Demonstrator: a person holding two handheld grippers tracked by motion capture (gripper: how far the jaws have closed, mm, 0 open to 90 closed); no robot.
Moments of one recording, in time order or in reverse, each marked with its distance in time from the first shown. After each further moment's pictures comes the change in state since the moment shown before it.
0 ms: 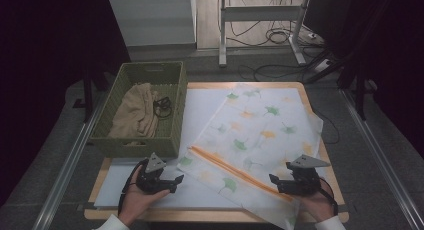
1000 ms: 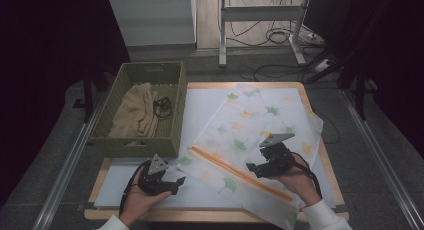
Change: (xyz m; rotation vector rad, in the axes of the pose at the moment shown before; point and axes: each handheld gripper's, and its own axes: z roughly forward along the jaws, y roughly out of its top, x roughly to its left) left arm -0.004 -0.001 0.002 0.008 -0.007 0.036; right arm 0.036 0.085 0.028 0.156 0.124 -0.156
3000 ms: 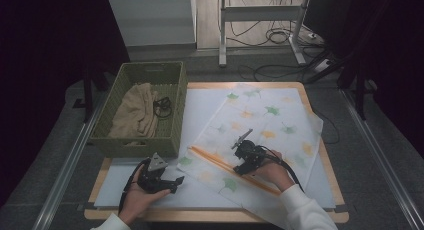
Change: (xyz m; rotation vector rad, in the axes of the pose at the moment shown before) left arm 0.008 -0.001 0.005 0.040 -0.017 -0.023; right arm 0.007 0.020 0.087 0.321 0.033 -0.122
